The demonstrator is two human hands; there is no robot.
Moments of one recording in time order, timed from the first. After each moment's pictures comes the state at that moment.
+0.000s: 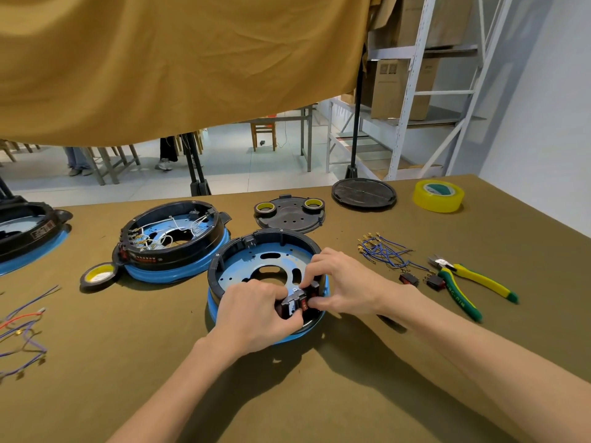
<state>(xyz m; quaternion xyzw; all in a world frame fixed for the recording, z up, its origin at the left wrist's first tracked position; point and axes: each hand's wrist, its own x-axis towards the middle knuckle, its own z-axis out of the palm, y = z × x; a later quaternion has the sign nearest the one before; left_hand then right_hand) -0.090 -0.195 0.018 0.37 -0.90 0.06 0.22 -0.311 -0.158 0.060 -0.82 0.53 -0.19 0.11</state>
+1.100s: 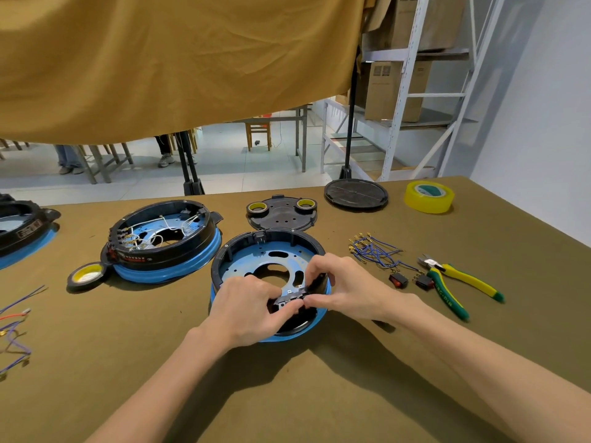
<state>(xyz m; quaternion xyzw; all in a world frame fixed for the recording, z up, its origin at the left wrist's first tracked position) -0.094 -0.207 0.020 0.31 -0.92 0.07 0.24 -0.325 -0.144 0.052 -0.78 0.52 -0.29 0.20</state>
